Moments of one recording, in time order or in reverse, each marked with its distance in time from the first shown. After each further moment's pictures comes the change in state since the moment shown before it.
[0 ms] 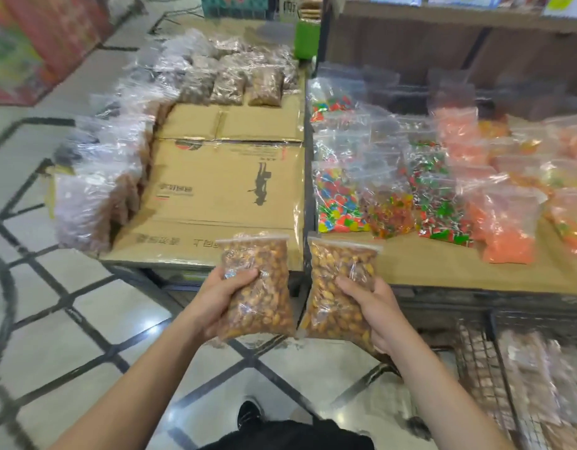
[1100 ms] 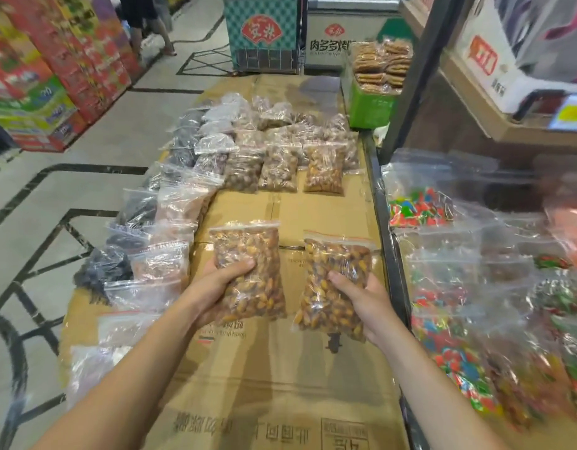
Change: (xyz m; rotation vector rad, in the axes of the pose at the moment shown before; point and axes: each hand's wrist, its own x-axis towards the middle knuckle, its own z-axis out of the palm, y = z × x) left_hand 0.248 0.291 -0.131 -0.003 0.029 0.139; right_hand 0.284 -0.170 0.238 -0.036 -0.048 -0.085
